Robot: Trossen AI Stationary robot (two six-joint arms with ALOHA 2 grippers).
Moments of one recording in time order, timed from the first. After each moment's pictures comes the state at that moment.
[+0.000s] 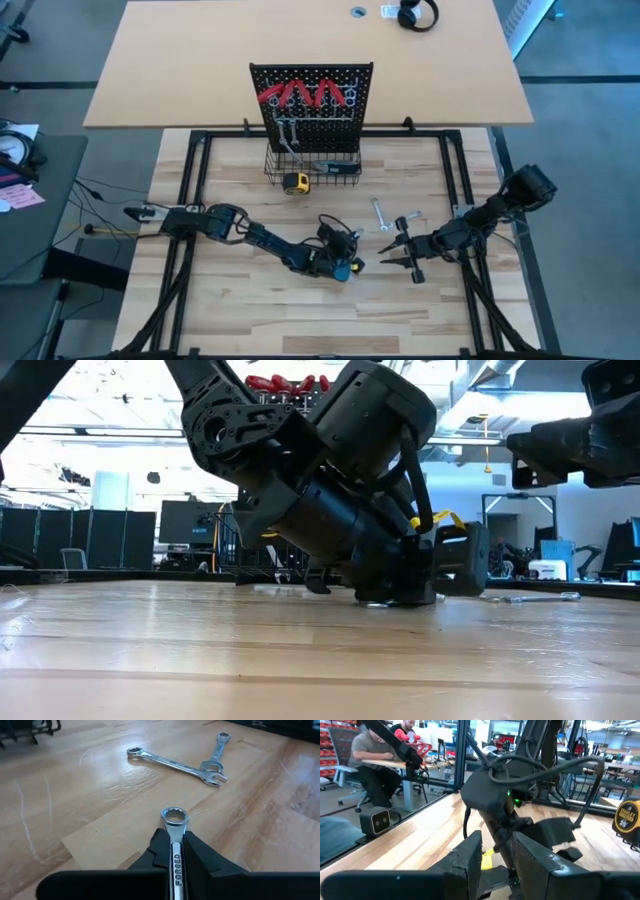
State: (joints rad) left arm -0.29 2.43 1.41 0.27 -0.86 -0.65; right arm 0.47 1.52 0.03 1.50 0.24 -0.10
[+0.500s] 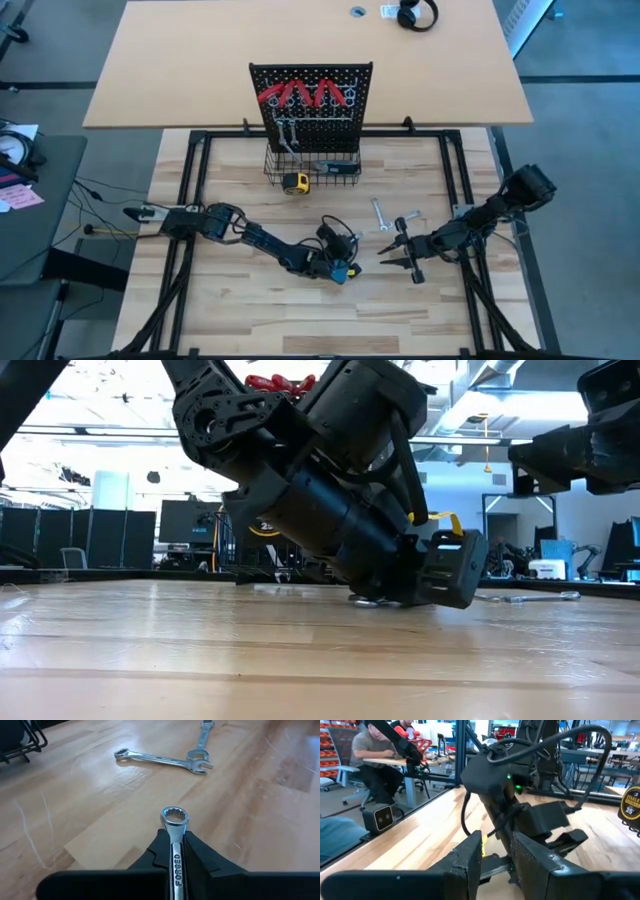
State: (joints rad) left arm -0.30 2.35 1.40 0.30 -0.84 -0.48; right arm 0.47 1.52 0.03 1.47 0.24 -0.05
